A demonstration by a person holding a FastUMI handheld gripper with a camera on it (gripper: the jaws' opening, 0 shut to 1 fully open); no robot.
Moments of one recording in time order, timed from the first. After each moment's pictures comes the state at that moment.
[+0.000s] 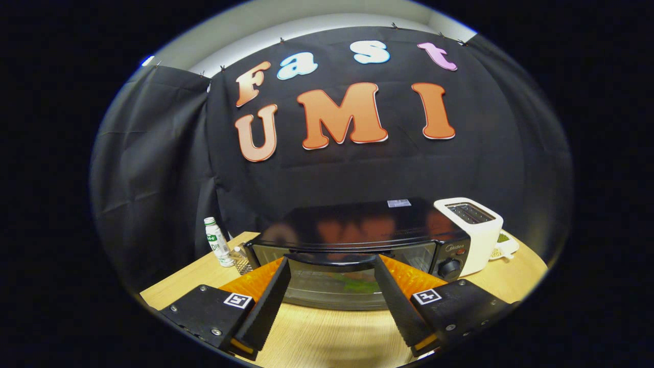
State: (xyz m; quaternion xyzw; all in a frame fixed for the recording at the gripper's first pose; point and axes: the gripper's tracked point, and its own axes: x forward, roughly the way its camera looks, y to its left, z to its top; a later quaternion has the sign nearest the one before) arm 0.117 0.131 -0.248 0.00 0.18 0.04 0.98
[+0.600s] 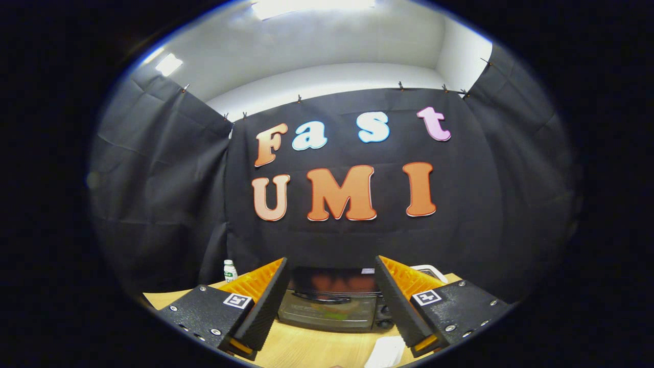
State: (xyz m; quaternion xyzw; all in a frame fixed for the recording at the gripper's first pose) arm 0.020 0.069 -0.072 -0.03 0.03 0.03 1.00
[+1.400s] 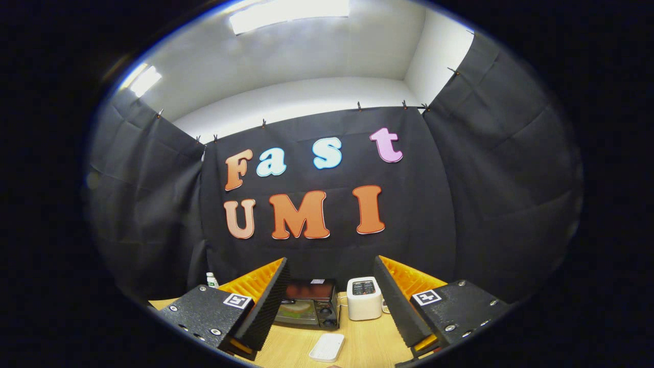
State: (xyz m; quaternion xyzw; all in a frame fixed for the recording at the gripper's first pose) arm -0.073 -0.058 0.033 -0.01 -0.01 -0.03 1.00
